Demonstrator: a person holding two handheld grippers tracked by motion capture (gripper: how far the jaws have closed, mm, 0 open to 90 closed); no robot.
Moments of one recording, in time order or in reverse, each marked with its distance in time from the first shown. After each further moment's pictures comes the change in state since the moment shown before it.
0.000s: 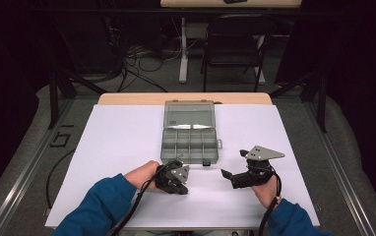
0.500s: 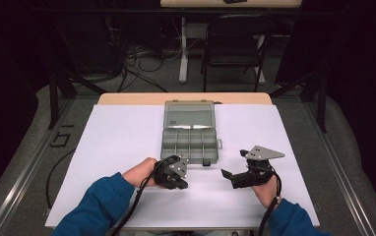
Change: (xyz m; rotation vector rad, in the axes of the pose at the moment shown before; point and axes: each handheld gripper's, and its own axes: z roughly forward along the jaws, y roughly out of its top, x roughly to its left) left arm 0.001 0.002 -0.014 -0.028 0.089 -0.051; right arm 0.000 0.000 0.000 0.006 -0.003 0.000
